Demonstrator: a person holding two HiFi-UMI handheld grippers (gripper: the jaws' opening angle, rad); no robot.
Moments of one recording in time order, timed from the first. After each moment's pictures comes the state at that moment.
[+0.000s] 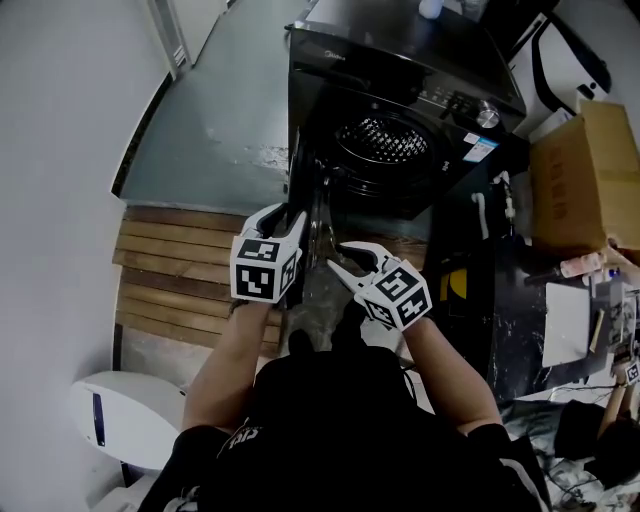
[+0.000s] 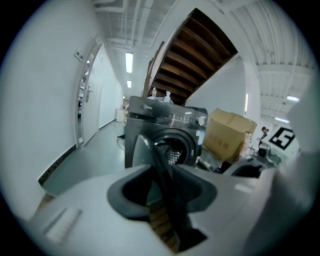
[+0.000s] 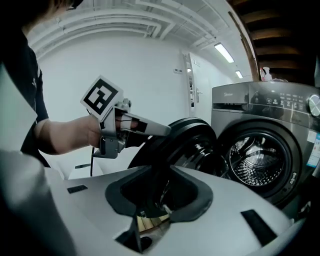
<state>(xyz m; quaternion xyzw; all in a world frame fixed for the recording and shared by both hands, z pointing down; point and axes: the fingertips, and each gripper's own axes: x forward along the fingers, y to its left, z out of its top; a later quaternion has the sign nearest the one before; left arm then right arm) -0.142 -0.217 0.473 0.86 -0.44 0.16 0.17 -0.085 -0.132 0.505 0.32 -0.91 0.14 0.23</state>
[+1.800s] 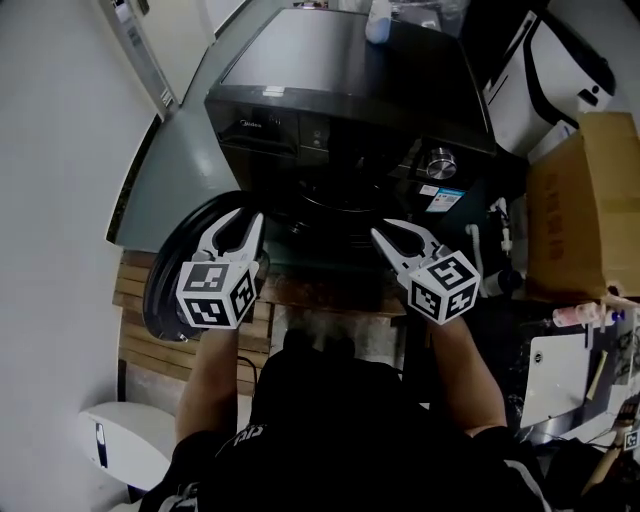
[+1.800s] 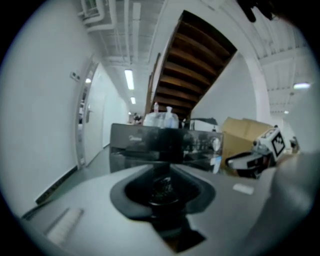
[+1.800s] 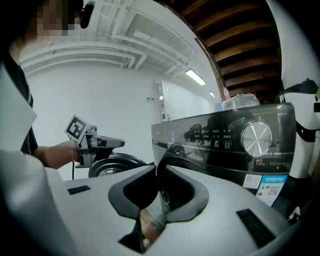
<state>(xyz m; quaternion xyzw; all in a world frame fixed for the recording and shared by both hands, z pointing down) -0.042 -0.343 0.379 0.85 -0.51 0.11 0.10 0.161 -0.306 0.402 0.42 -0.89 0.12 0.11</state>
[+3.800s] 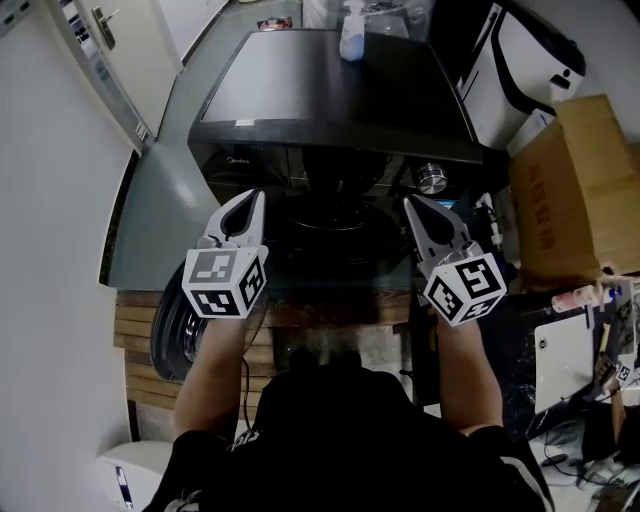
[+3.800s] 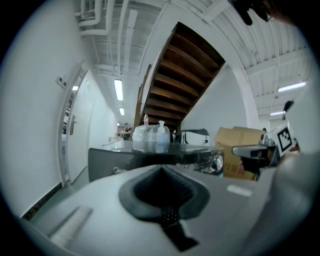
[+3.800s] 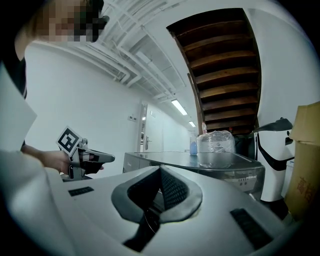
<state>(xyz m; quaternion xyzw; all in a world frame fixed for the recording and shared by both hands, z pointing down) -0.011 -0.417 0.320 0.89 -0.46 0.05 0.04 0.205 -0.344 0.302 0.56 -0.83 -0.01 0.02</state>
